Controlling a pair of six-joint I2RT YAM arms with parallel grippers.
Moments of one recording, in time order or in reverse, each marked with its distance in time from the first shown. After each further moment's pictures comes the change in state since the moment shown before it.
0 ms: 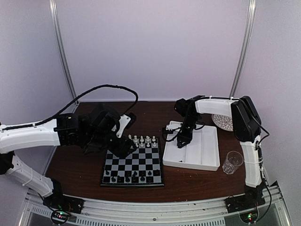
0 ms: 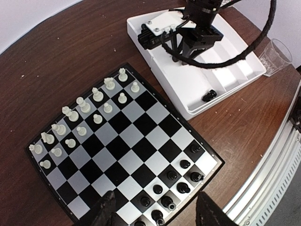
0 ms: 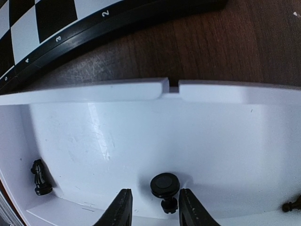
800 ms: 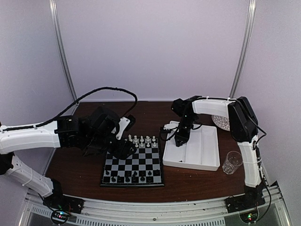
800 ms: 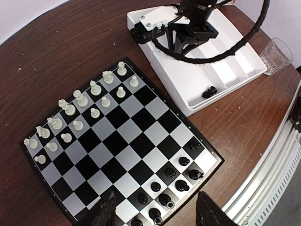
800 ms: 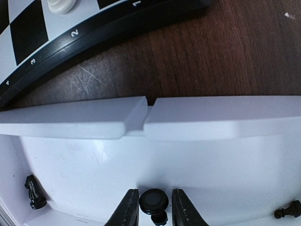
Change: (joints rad) left arm 0.000 -0.008 -0.035 0.017 0.012 -0.028; right arm 0.018 0.045 0.057 0.003 0.046 0.055
